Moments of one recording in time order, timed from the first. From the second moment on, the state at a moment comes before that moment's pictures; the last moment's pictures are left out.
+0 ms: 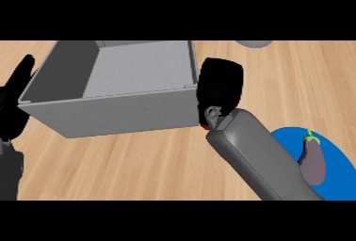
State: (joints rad) left arm -0.28 0.30 0.29 -1.54 0.20 -0.11 0.31; right arm -0.81 -0.06 0.43 -1.36 1.09 0.34 1.07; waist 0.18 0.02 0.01
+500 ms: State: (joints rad) left arm -0.34 0.36 0.35 -1.50 0.23 -0.14 0.33; right arm -1.05 -0.04 0.40 -1.28 1.23 0.29 1.15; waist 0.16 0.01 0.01
